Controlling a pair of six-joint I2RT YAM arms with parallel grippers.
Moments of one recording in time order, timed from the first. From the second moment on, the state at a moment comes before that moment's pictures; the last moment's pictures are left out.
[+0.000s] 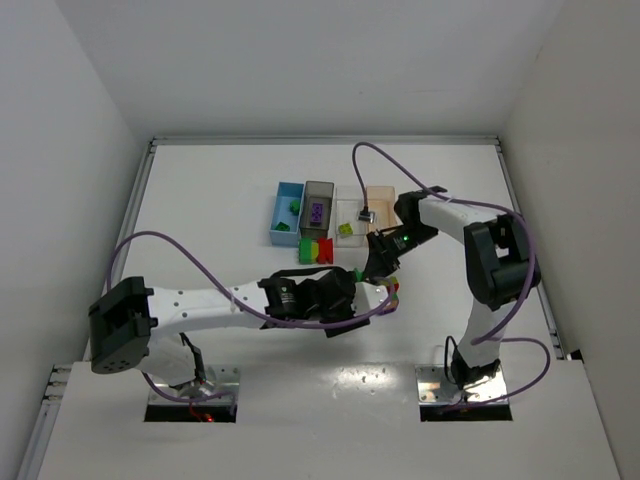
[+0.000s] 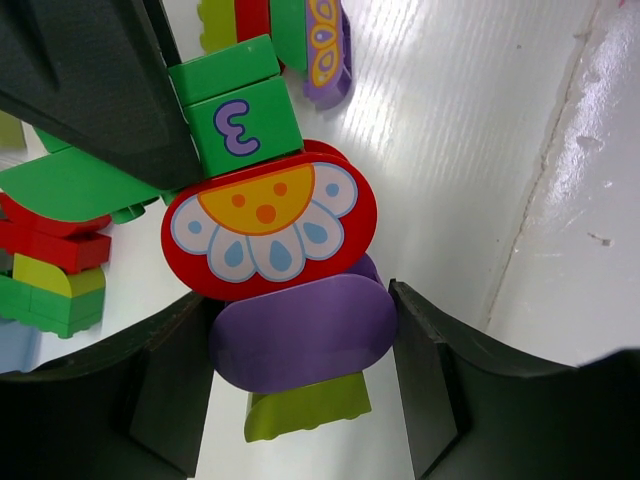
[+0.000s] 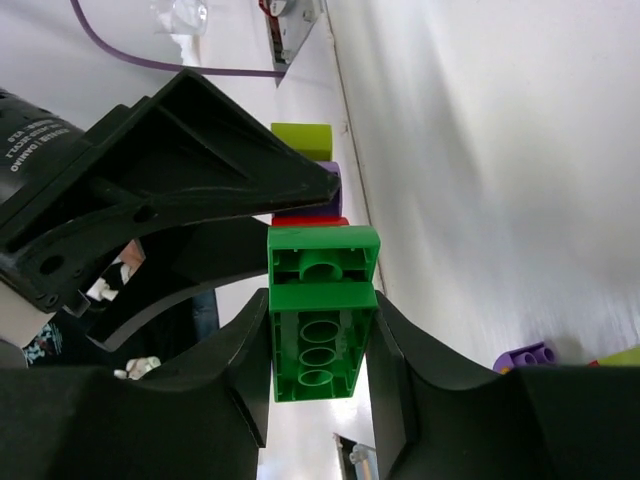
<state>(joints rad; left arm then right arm) -1.21 1.43 0.95 -0.31 -0.10 0.18 0.29 1.87 1.18 -1.15 -1.19 -0.67</state>
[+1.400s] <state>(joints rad) -1.14 1.34 0.84 -0.30 -0.21 0.15 0.38 1.82 1.14 -0.86 -1.09 -0.40</state>
